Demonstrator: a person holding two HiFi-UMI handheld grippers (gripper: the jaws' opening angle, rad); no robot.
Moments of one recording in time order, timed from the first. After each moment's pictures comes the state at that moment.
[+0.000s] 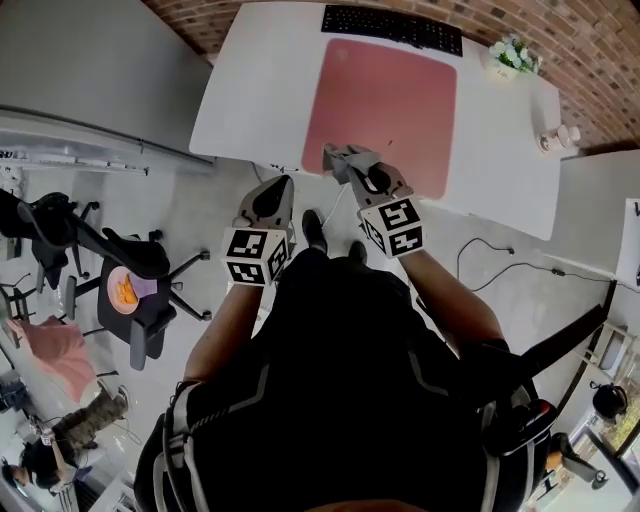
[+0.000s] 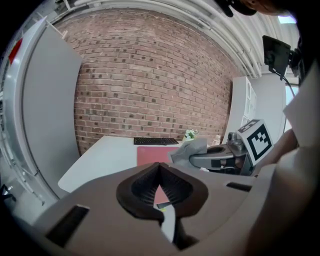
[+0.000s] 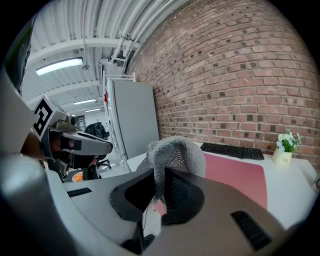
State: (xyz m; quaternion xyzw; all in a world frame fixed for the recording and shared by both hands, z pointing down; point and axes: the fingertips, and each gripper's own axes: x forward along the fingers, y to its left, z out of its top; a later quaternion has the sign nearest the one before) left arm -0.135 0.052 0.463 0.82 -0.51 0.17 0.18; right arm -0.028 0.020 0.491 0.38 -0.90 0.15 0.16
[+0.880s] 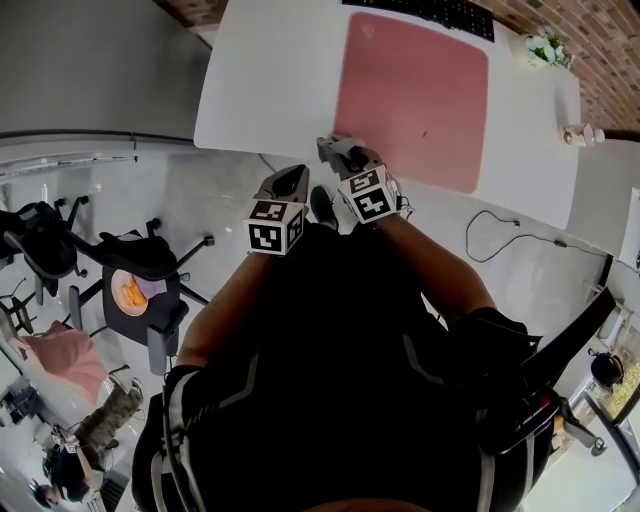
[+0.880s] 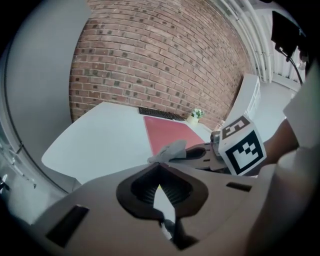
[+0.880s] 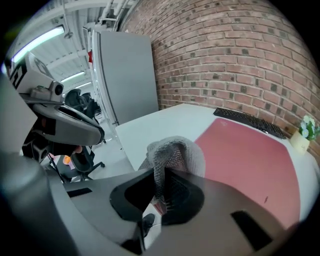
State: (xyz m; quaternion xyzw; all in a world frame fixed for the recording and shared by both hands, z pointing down) left arm -0.199 0.005 0.590 0.81 -0.45 0.23 0.30; right arm -0.134 -0.027 0.649 0.37 -0.85 0.21 0.33
